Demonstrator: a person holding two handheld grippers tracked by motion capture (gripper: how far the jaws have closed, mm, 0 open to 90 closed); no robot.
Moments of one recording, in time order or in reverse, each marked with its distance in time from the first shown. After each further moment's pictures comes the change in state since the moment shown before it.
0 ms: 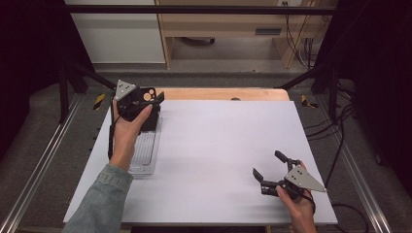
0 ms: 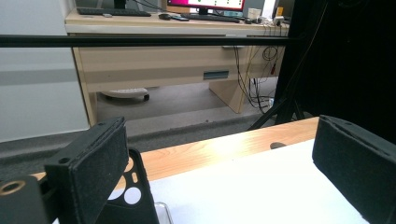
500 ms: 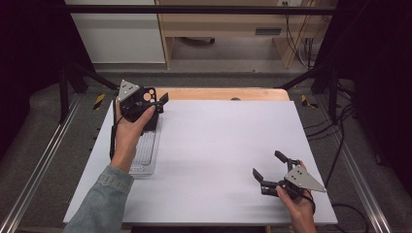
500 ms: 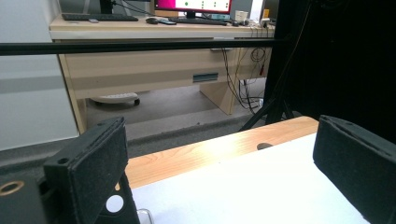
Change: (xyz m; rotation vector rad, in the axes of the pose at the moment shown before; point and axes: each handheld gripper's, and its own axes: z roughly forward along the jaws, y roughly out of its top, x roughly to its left) left arm -0.013 0.004 -0.003 -0.011 -0.044 0.023; right arm 0.000 0.000 0.000 0.002 0.001 -0.001
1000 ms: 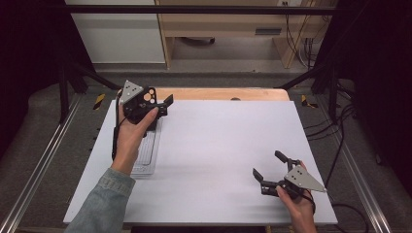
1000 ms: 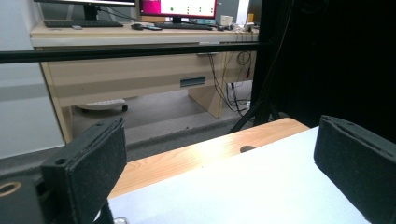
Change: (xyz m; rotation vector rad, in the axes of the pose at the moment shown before) left arm -0.017 0.006 -0.005 -0.021 -0.053 0.014; right arm 0.000 0.000 0.000 0.000 -0.001 0.002
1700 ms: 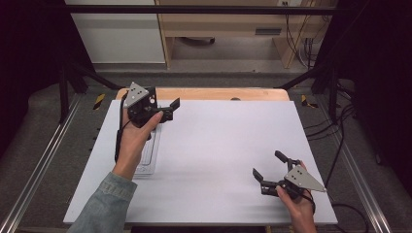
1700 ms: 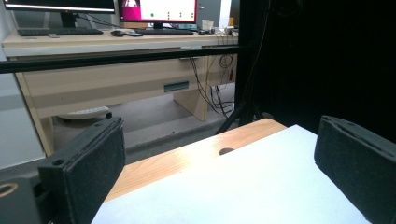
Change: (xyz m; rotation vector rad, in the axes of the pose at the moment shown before) left arm -0.021 0.004 -0.006 -0.012 -0.071 0.031; right arm 0.000 0.000 0.000 0.000 -0.001 0.003
